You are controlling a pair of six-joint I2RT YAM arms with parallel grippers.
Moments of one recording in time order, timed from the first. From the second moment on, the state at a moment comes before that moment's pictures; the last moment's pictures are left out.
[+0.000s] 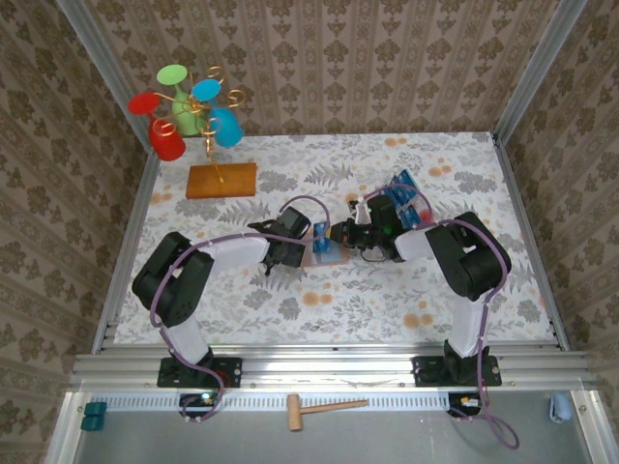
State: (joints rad) left arm -0.73 1.74 0.98 -0.43 -0.30 -0.33; right arm 0.40 1.92 0.84 0.48 -0.64 0.81
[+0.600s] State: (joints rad) left arm -0.73 1.74 0.98 -0.43 -0.30 -0.33; right arm 0.40 1.94 0.84 0.48 -0.64 0.79
